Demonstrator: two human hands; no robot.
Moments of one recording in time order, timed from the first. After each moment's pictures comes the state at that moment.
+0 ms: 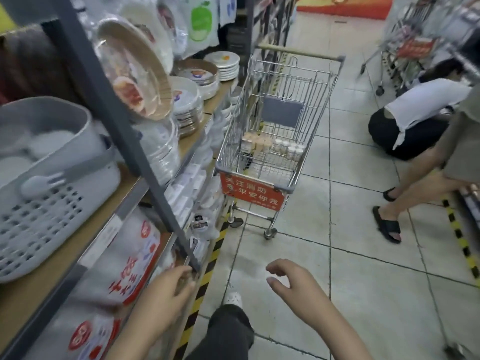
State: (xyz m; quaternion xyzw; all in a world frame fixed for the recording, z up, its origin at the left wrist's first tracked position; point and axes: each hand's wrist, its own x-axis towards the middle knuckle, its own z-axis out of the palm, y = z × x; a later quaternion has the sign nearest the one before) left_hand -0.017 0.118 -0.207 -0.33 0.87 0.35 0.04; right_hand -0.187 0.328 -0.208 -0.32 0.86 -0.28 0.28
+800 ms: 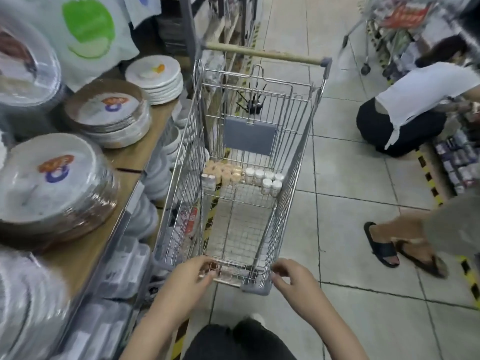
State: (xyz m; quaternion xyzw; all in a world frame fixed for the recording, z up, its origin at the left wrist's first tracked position) left_hand -0.474 -0.008 -0.237 -0.25 0.88 0.37 0.14; right_hand -0.586 0.209 -0.250 -0.20 0.88 -0.30 0.30
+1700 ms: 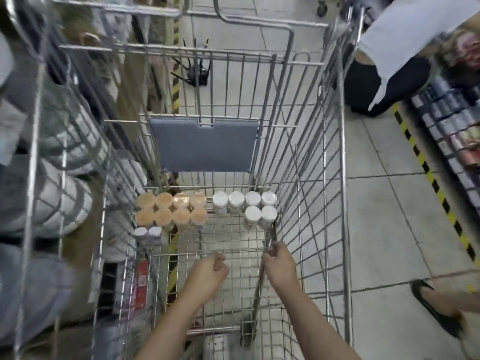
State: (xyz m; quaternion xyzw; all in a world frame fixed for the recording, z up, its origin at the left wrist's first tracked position) left_hand -0.817 -0.113 -0.529 -0.23 0.81 0.47 0.28; right_hand -0.869 0.045 -0.518 0.23 0.86 -0.38 0.27
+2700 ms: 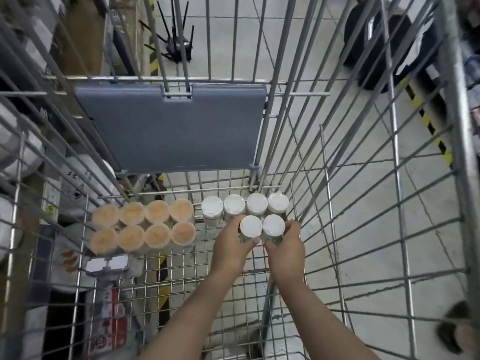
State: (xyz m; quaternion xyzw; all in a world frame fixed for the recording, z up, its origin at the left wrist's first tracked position) left_hand -0.938 -0.078 -0.642 -0.21 0.77 0.58 0.15; right_hand -0.942 0.032 -0.633 0.24 0.88 -0.40 0.12
